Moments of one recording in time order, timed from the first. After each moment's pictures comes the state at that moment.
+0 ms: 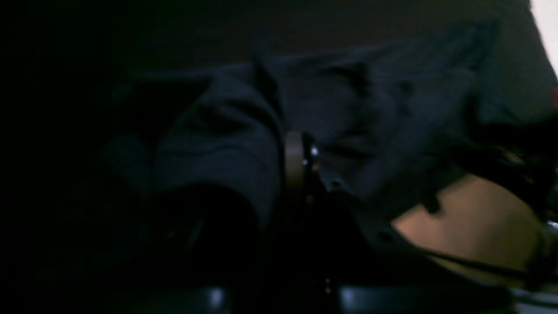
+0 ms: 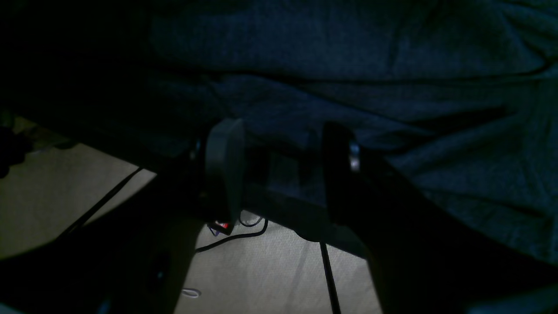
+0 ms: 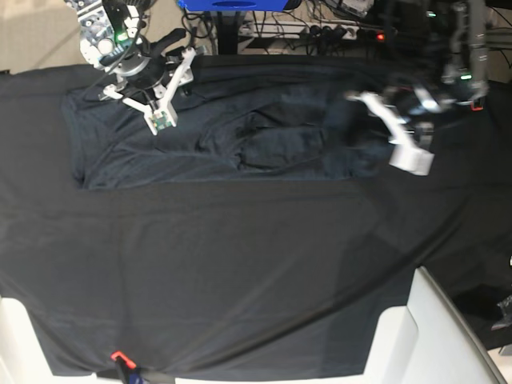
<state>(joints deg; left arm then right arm) 22.8 -20.3 -5.8 97.9 -42.0 -26.9 39.4 -26.2 11.1 -17.5 100.7 3.9 3.4 -41.6</state>
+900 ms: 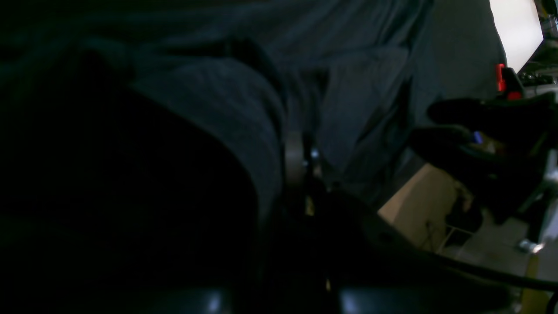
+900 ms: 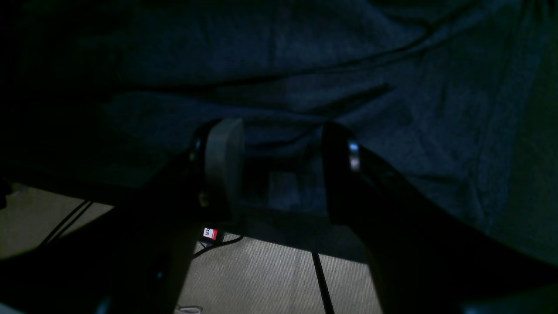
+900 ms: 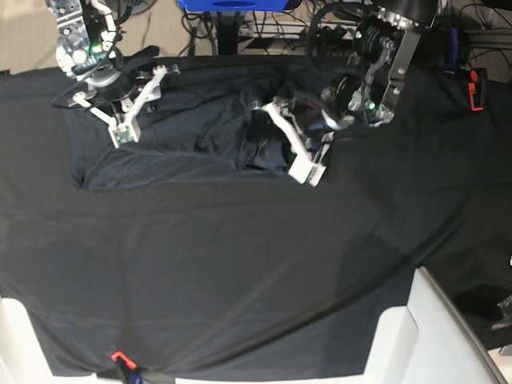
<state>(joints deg) 9.2 -12.9 14.6 84.2 -42.0 -18.5 38.6 -26.3 10.9 -8.7 100.7 4.1 3.3 -41.6</state>
